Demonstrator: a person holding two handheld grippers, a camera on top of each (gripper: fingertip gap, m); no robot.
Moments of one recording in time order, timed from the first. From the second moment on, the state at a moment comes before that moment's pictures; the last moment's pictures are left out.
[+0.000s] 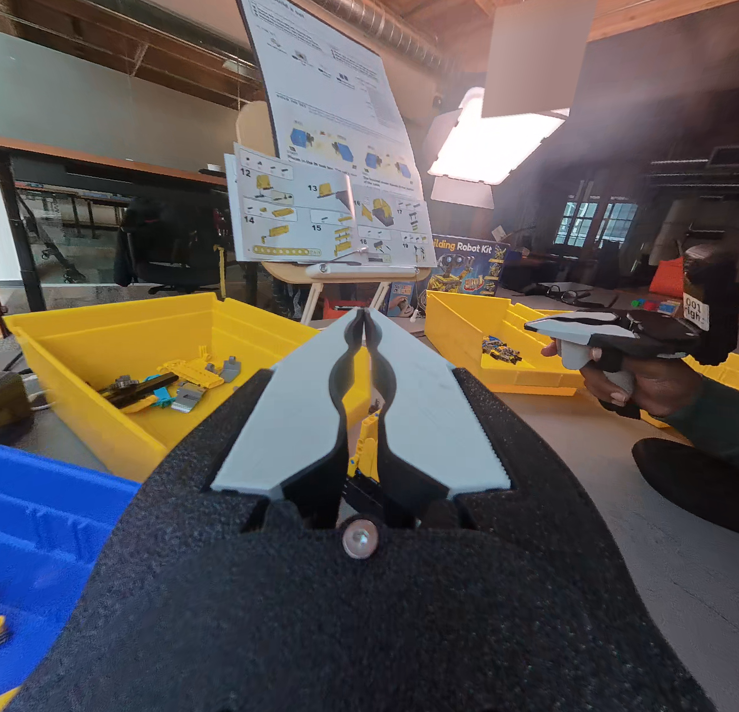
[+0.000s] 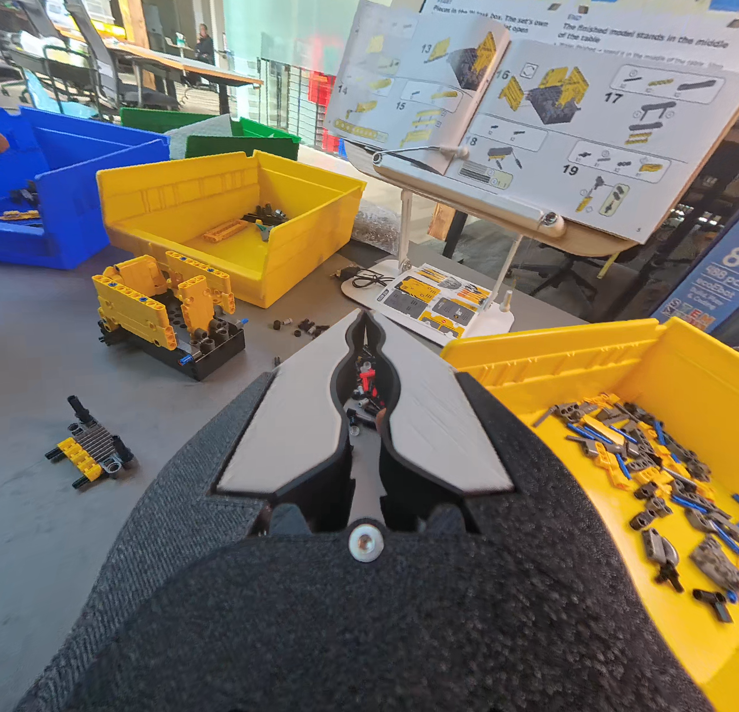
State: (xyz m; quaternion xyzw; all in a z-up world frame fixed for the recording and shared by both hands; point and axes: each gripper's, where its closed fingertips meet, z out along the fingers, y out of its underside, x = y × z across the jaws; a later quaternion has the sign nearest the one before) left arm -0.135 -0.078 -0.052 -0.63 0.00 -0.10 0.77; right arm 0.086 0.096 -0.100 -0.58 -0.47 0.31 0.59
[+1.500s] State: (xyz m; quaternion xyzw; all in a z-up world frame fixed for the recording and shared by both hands) left arm -0.084 -0.041 -0.125 -0.71 0.08 -0.13 0.69; right arm 0.440 0.190 -0.196 -0.88 -0.41 0.01 0.24
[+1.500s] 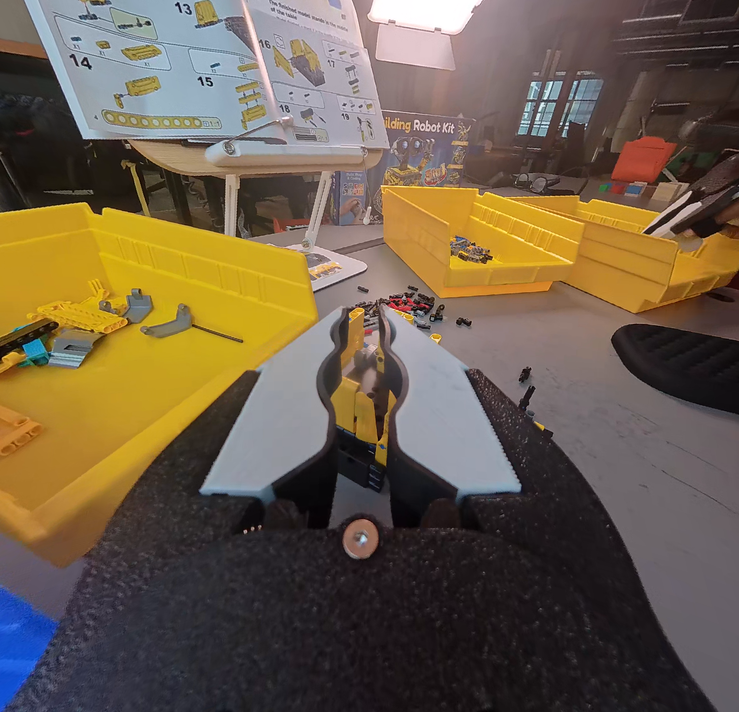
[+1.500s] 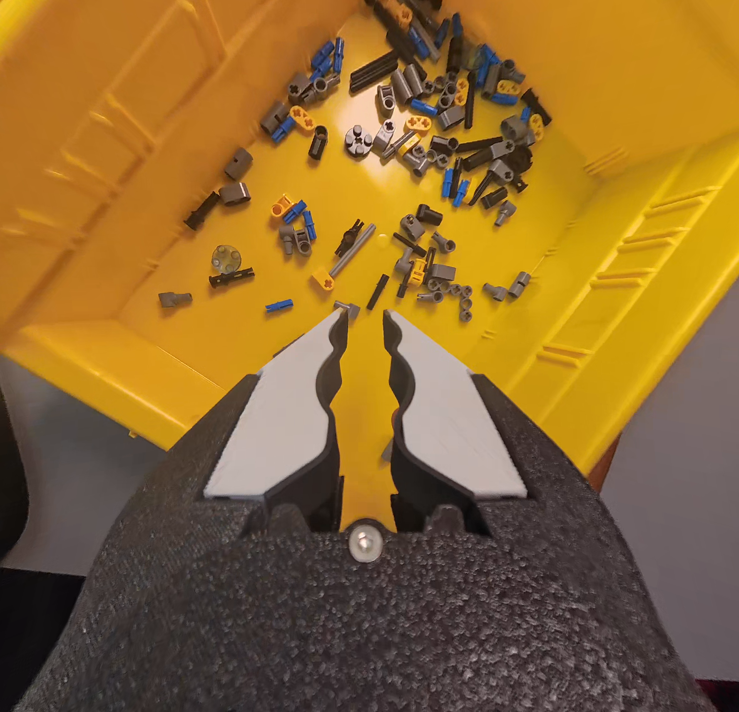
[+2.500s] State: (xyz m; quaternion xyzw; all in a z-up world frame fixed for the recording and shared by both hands) left arm -0.094 -0.042 -0.124 -0.70 0.05 -0.15 0.69; right arm 0.417 0.206 -0.232 -0.89 -0.41 0.04 0.20
